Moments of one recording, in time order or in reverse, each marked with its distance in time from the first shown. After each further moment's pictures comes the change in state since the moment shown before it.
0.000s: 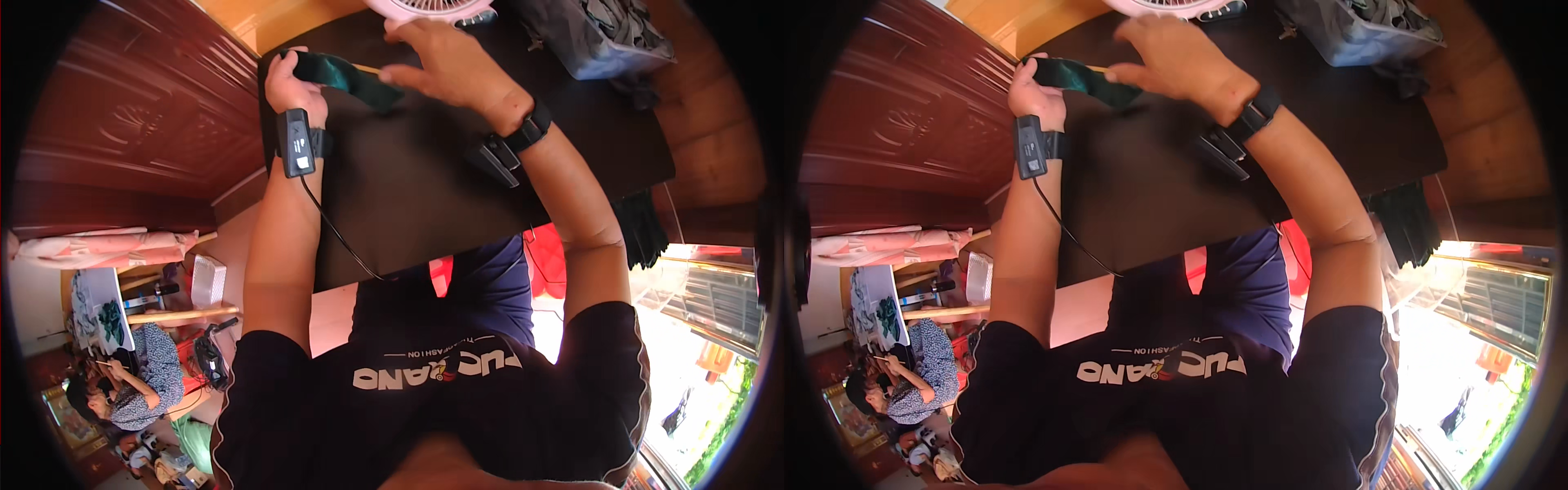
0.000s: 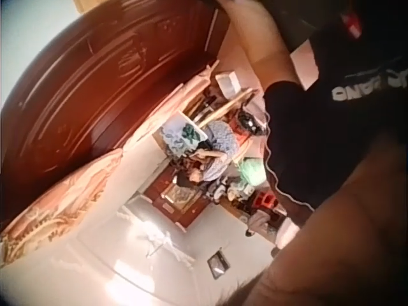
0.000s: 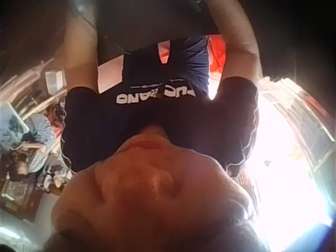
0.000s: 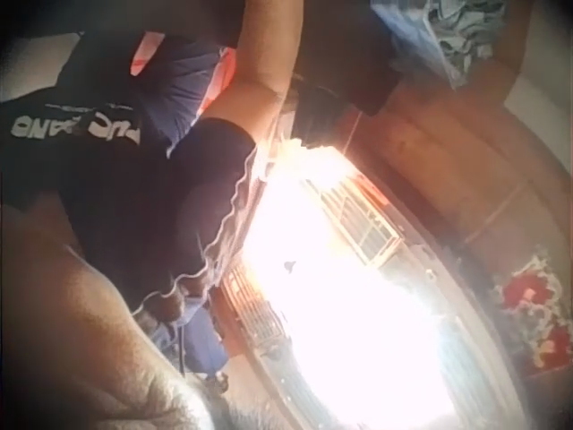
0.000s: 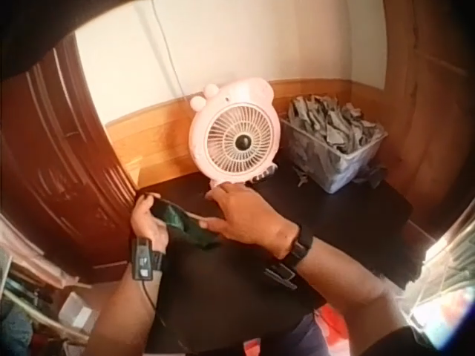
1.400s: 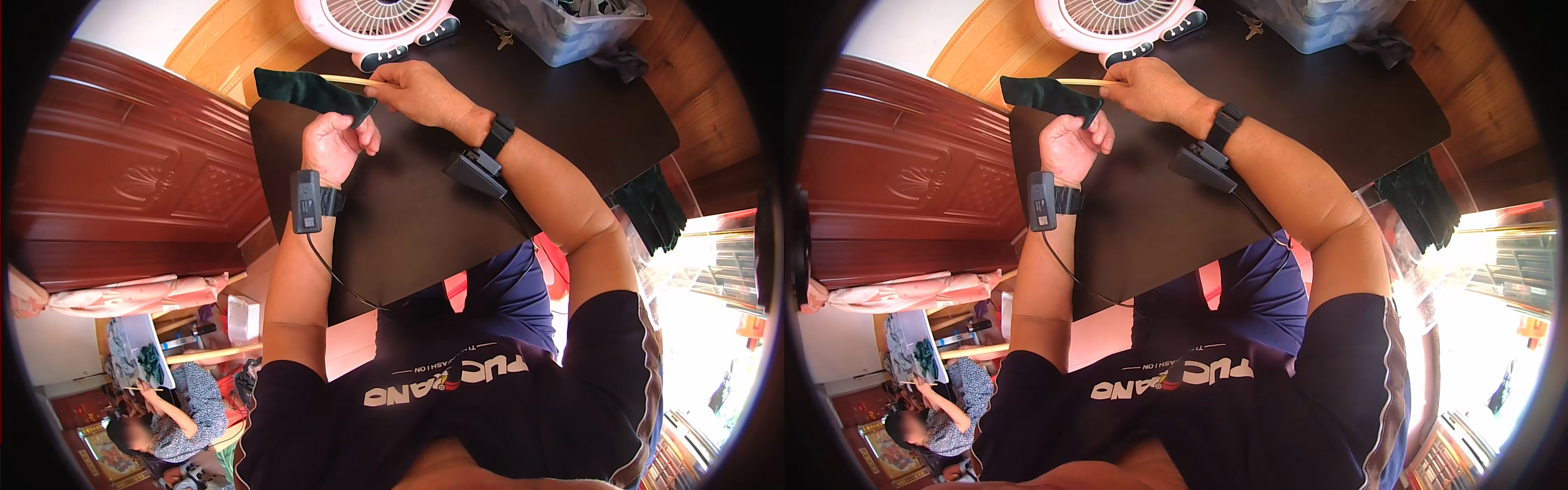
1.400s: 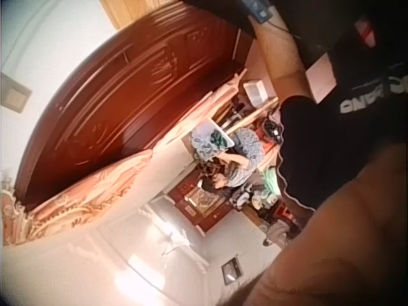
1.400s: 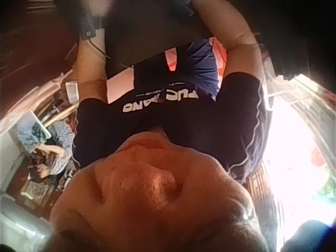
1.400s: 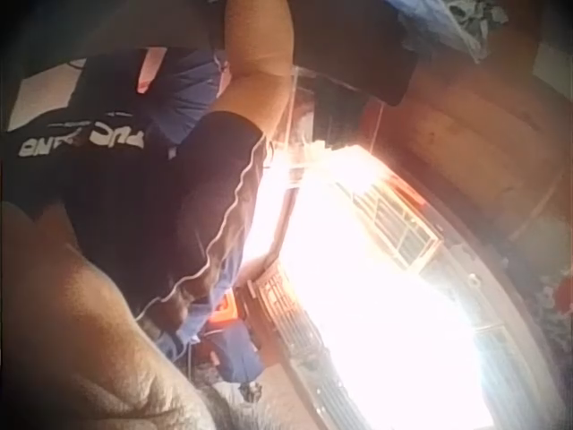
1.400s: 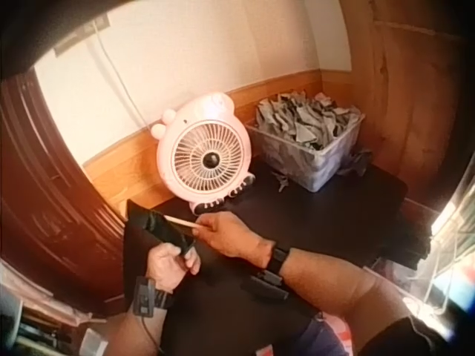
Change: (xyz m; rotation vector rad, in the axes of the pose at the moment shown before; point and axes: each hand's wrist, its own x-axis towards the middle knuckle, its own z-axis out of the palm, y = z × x) left_hand -0.038 -0.004 0.014 0.072 -0.798 -0.666; right_hand -0.011 0.010 0.018 0.616 -0.282 0.691
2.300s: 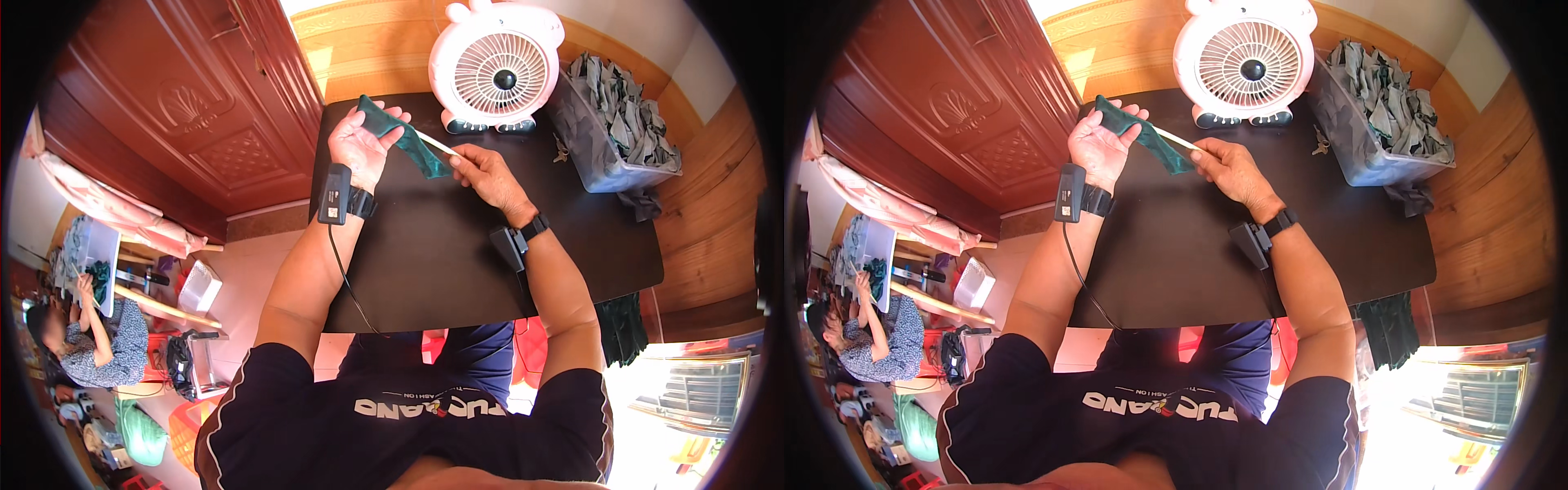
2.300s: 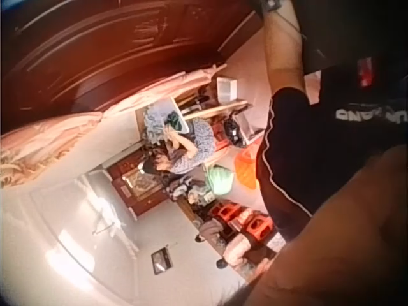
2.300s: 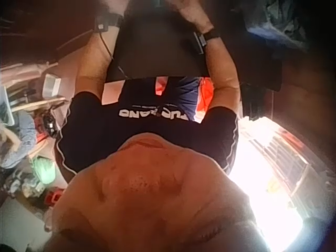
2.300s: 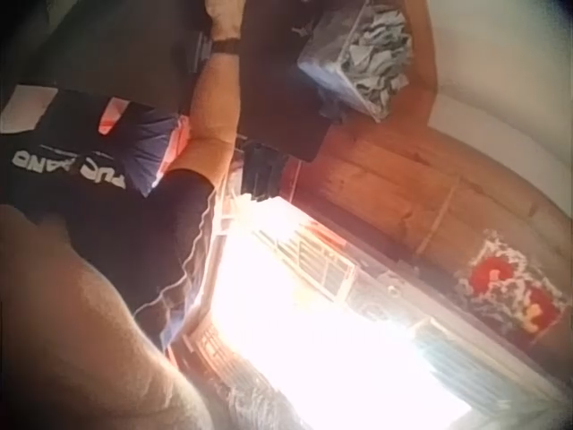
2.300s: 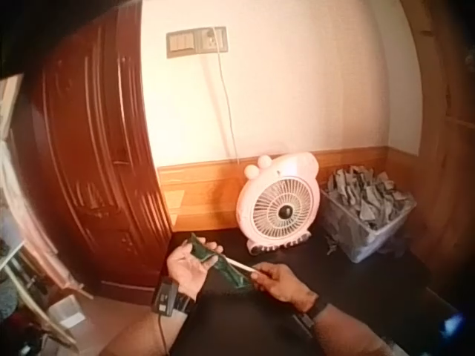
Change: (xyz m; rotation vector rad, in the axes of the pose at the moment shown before) left_hand -0.009 0.034 -0.020 -0.379 0.420 0.578; right_hand -0.001 0.012 0.000 0.212 -0.179 0.012
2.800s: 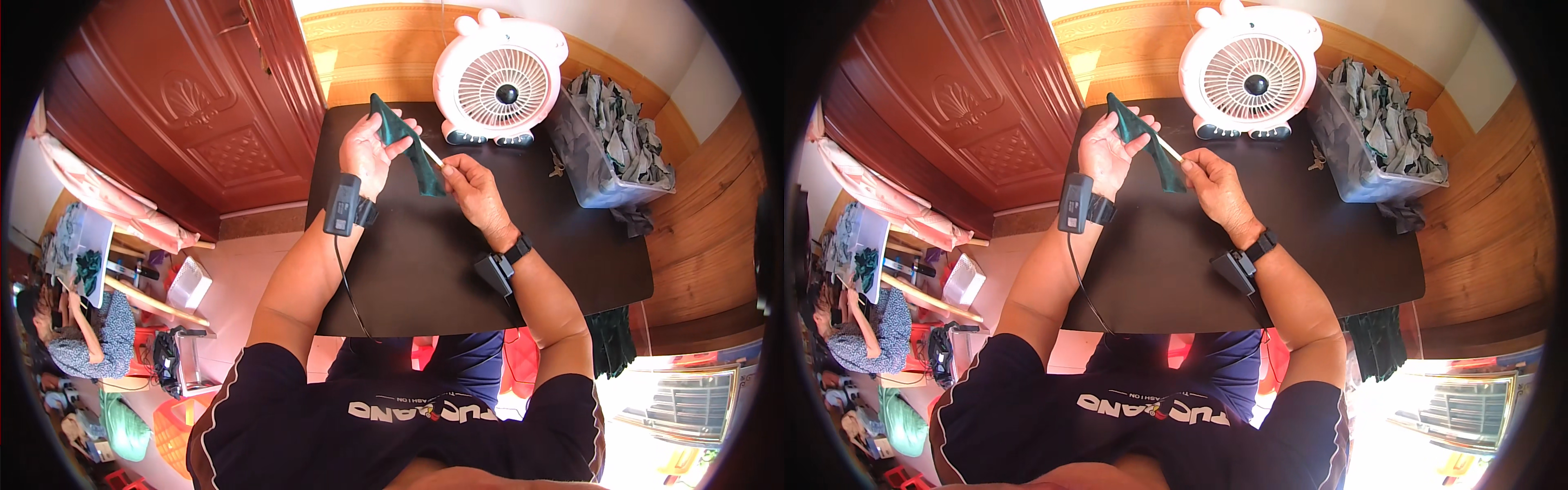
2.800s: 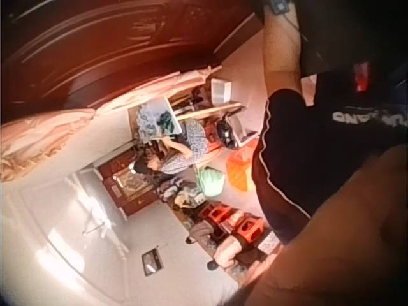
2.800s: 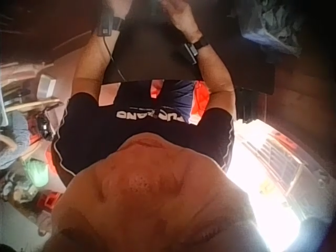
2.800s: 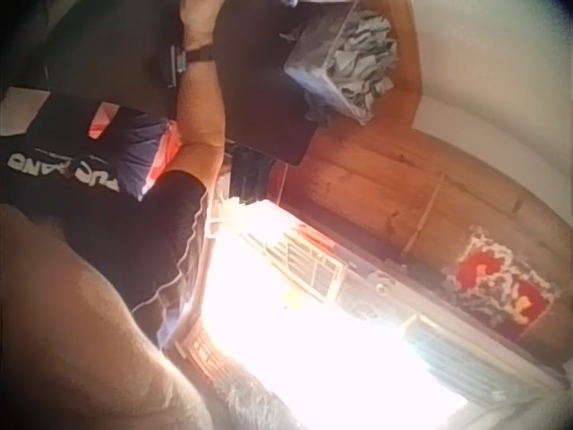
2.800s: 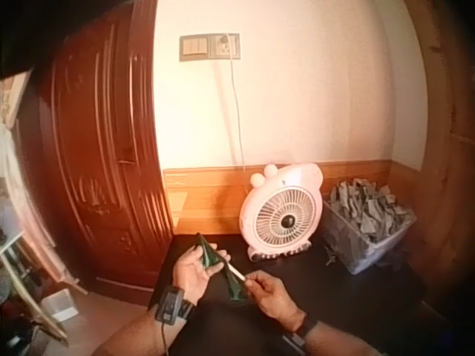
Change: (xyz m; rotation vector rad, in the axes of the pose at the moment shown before) left_hand -0.006 0.000 0.011 0.197 0.026 0.004; right_hand -0.006 -0.011 0.031 0.211 0.081 -0.055
